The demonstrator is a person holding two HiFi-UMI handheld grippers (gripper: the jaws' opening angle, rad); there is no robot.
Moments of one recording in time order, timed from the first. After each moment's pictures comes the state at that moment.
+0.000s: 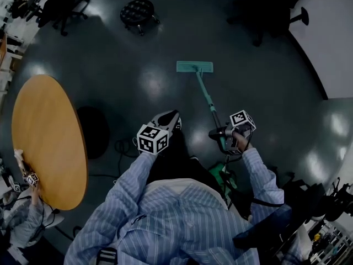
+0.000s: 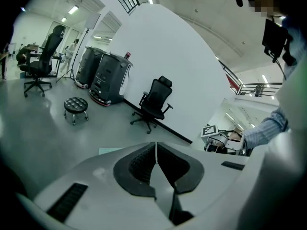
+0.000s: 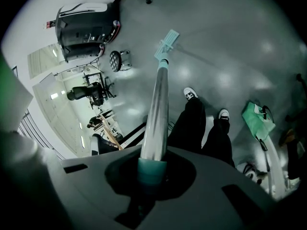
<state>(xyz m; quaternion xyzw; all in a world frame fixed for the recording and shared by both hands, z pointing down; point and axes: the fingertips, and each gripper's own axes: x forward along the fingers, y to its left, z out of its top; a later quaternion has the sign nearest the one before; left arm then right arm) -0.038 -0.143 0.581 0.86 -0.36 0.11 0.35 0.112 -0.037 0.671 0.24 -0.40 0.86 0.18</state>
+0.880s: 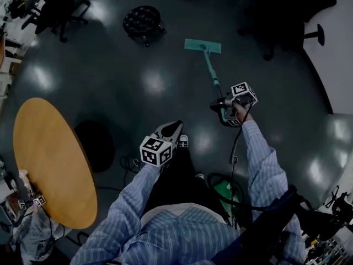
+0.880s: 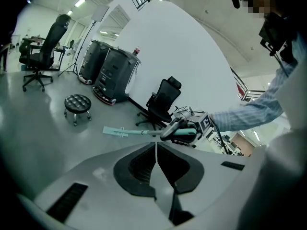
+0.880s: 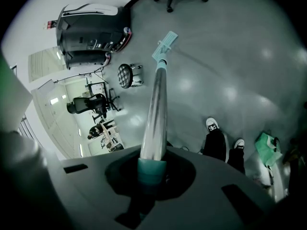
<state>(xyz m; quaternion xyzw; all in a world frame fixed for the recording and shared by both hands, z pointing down) -0.077 -0.289 0.617 0.84 -0.37 0.11 0.38 0.060 -0.354 0.708 0.29 -0.42 0.85 0.17</state>
